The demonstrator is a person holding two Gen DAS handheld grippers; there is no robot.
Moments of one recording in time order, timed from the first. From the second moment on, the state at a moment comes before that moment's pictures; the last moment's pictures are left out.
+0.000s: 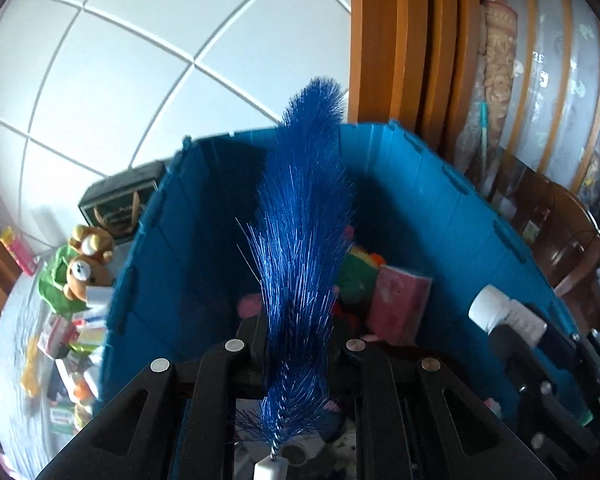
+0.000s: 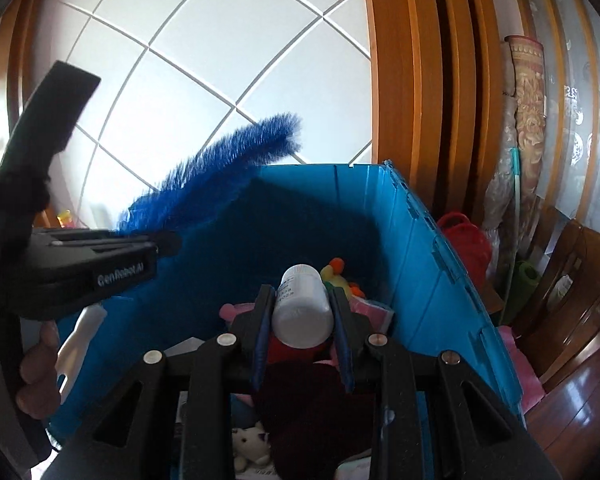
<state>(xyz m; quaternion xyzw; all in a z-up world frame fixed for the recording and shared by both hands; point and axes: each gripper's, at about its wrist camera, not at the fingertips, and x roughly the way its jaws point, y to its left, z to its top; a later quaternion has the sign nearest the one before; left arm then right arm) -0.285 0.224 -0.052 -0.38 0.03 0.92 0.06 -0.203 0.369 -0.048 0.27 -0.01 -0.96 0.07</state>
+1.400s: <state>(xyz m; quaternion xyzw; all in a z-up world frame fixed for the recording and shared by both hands) -0.225 0.202 -0.052 -0.34 0.02 0.94 0.05 -0.183 0.374 -0.034 0.24 0.00 -0.97 0.02</state>
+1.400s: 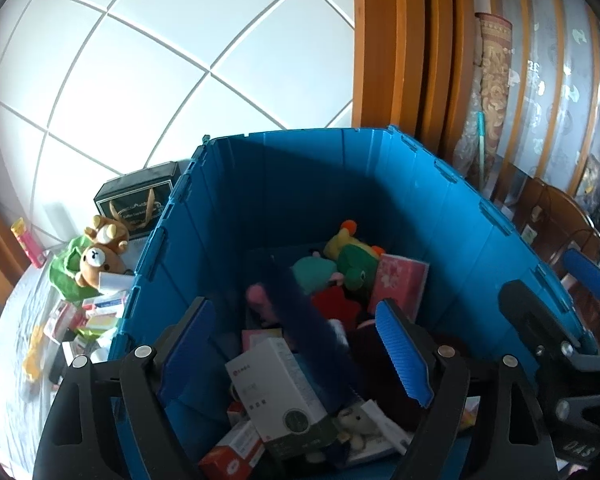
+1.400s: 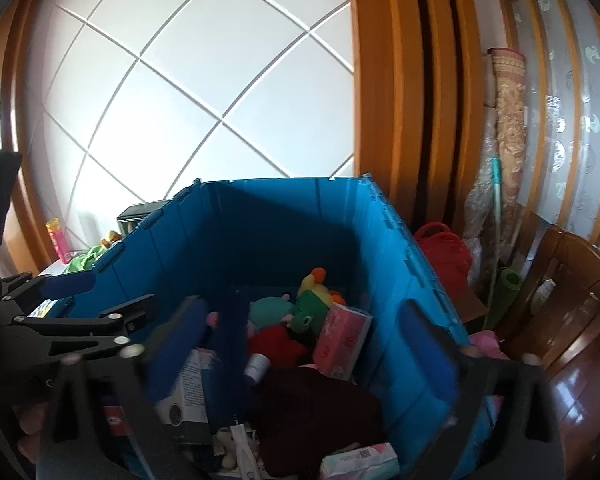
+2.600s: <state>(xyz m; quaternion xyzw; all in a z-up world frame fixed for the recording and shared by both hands) -0.079 -0.171 -0.100 -0.34 -0.02 0.93 -0.12 -0.100 0.047 -0.037 0.21 0.04 -0.96 0.18</state>
